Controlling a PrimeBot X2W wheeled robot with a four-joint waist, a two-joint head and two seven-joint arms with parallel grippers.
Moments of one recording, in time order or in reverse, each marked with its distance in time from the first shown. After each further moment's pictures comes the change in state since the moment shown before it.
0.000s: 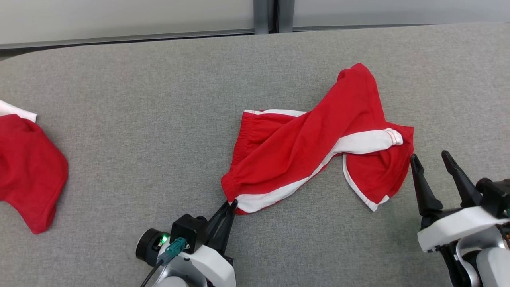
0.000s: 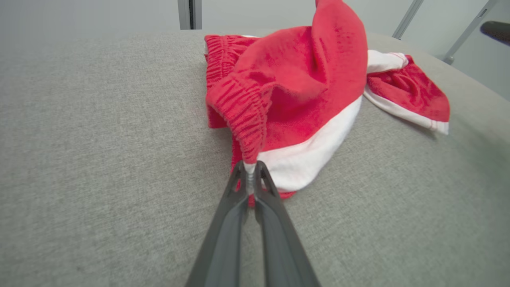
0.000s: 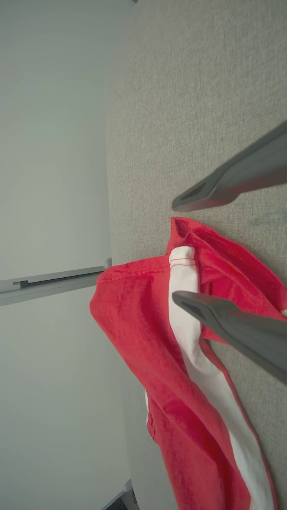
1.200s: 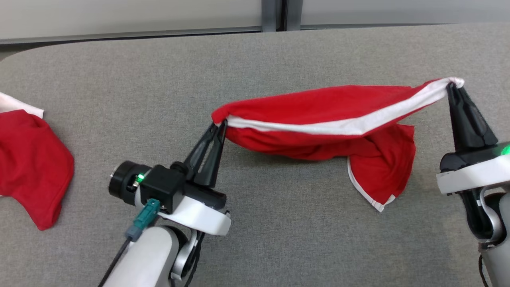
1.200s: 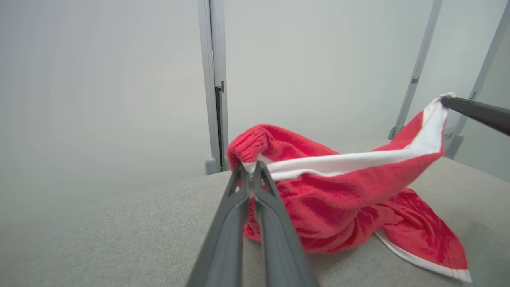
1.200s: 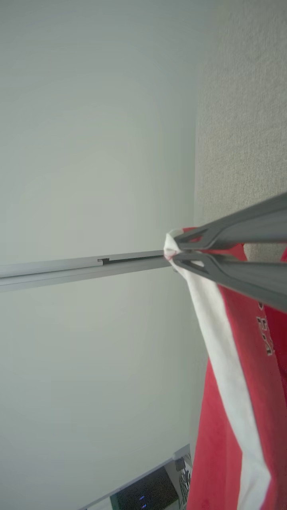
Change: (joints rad) left arm -0.157 0.072 0.004 -0.290 0.011 0.111 -0.036; right arm -0.246 -0.125 0.077 0.030 0.128 0.000 -0.093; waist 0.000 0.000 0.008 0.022
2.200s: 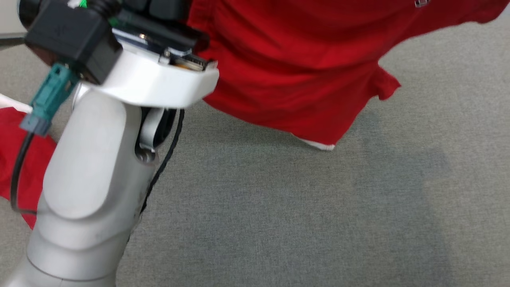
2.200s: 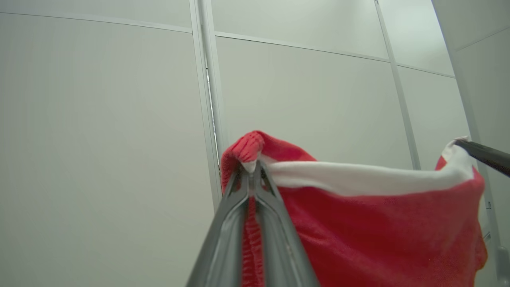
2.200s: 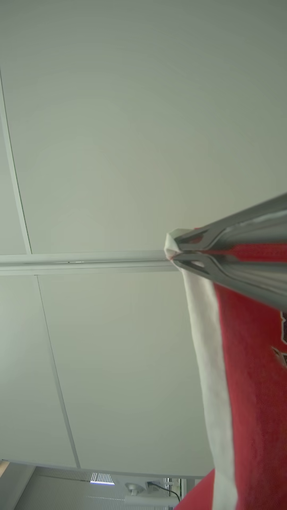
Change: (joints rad) left arm -0.500 -0.010 0.099 -0.104 -0.020 -0.028 0.031; right arm -0.352 0.040 -0.135 -0.263 -0.015 0.000 0.114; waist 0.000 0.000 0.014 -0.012
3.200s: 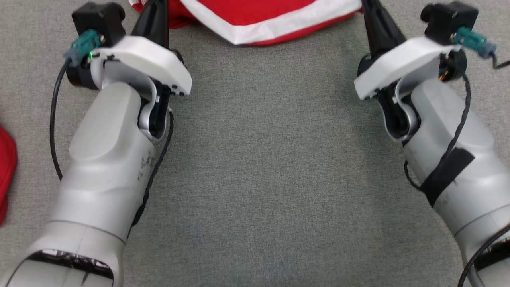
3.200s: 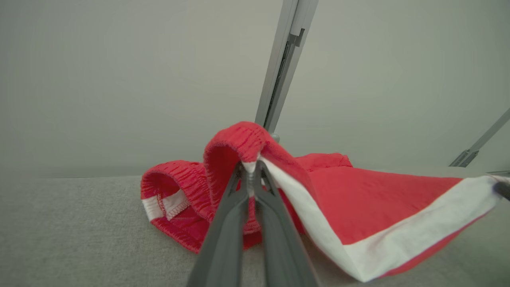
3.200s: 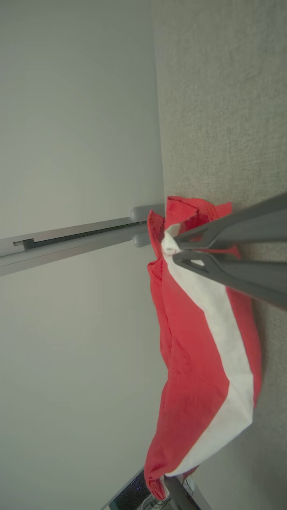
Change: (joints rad) left arm -0.232 -0.067 -0.001 0.955 -0.246 -0.076 -0.117; right arm -0.376 0.156 0.556 1.032 0.275 0.000 -0.237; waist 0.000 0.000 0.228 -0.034
